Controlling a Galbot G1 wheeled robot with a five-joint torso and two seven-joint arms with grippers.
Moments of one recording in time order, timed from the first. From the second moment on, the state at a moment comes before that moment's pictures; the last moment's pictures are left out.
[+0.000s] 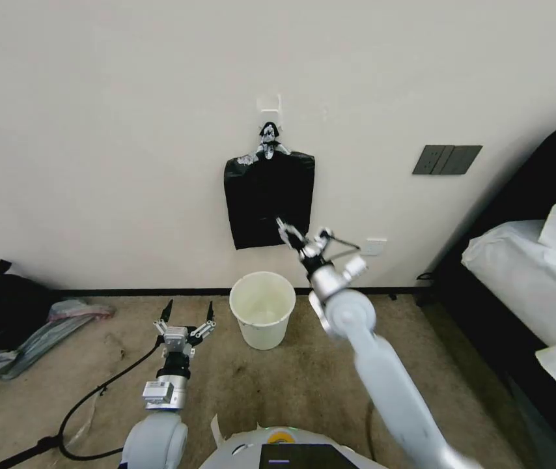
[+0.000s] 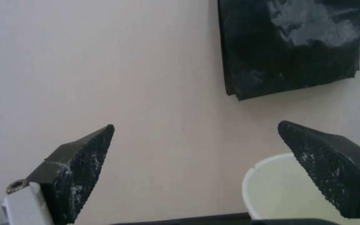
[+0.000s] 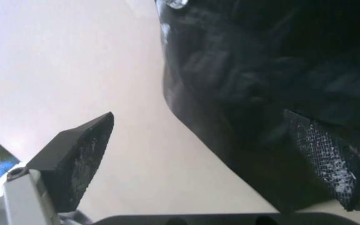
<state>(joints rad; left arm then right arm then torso) 1.76 -1.45 -0.56 -2.18 0.01 -0.20 -0.08 -0.83 1.35 0.13 1.98 1.25 -0.15 0.21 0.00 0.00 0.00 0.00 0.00</state>
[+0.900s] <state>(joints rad) 1.78 -1.47 -0.60 -2.22 0.03 -0.21 -0.08 -0.46 1.61 0.23 1.57 1.34 -0.11 0.18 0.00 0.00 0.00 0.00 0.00</state>
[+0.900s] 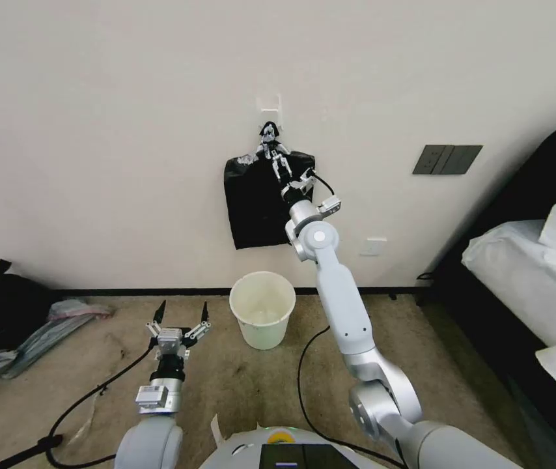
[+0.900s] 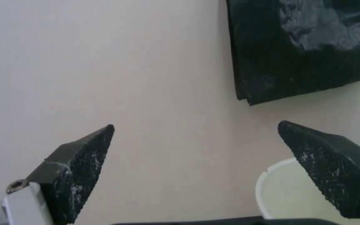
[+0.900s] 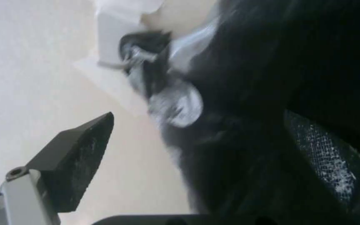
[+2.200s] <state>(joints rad) 1.79 -1.47 -0.61 -2.24 0.03 -0.22 -0.08 -0.39 1.61 0.21 1.49 1.29 -0.11 0.13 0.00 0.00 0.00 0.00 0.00</state>
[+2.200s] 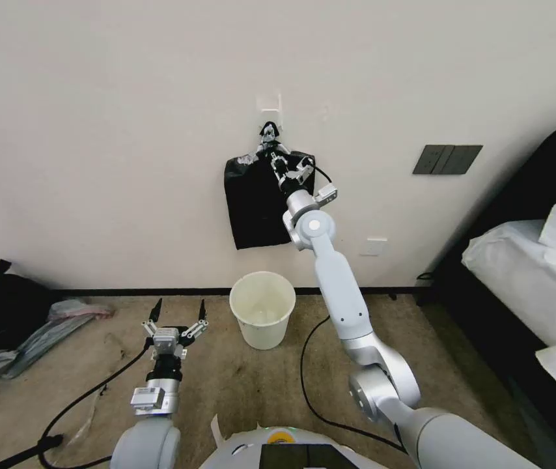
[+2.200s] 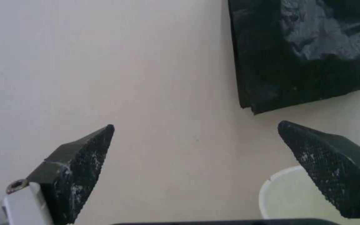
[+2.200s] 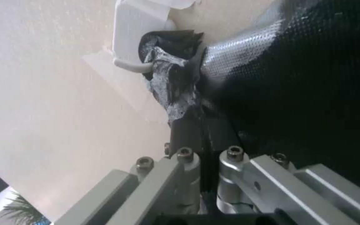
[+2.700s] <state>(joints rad) 1.79 -1.47 -0.61 -2.24 0.02 -0.22 -0.08 -0.42 1.61 0.20 1.54 1.27 -0.11 0.13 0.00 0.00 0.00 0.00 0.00</state>
